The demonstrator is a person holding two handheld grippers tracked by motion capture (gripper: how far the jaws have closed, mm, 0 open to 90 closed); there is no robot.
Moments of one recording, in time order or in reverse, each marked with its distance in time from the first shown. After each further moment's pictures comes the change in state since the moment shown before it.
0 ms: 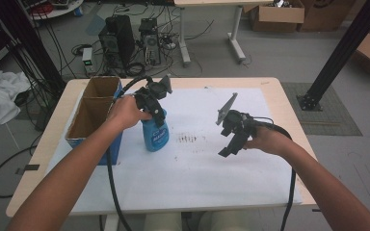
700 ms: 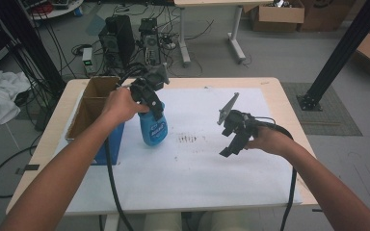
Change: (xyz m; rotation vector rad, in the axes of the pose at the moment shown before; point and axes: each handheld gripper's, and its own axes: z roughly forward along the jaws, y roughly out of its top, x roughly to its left) left arm -0.001 -0.004 -0.039 -0.035 0.017 -0.046; right arm 0.000 -0.003 -0.002 -0.005 0.001 0.002
